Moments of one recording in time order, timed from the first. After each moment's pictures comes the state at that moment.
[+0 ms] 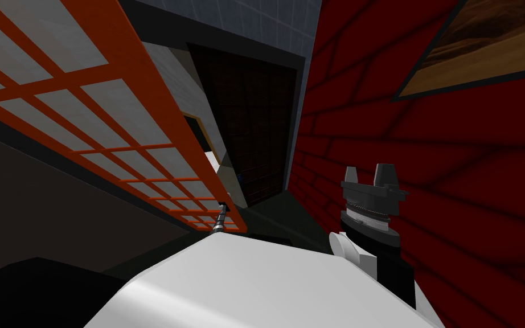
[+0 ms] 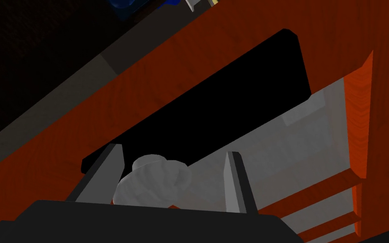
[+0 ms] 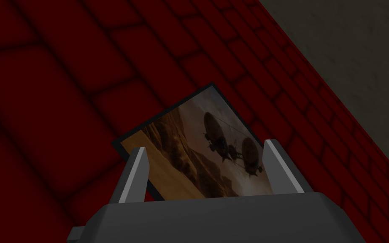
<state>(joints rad) 0.17 0.10 0.36 -0.78 0.03 -0.81 -0.48</state>
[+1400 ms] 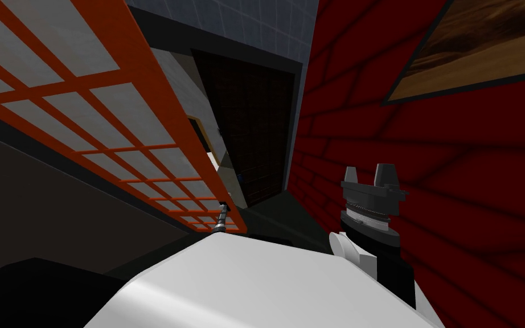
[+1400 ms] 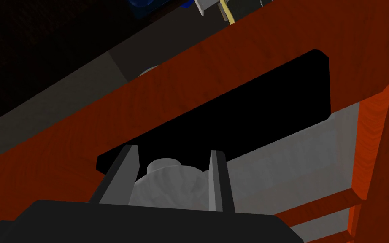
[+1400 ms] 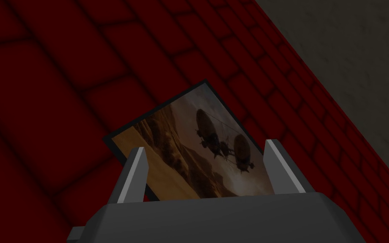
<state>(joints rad) 0.16 0.10 0.33 -0.78 0.04 -0.82 -0.41</state>
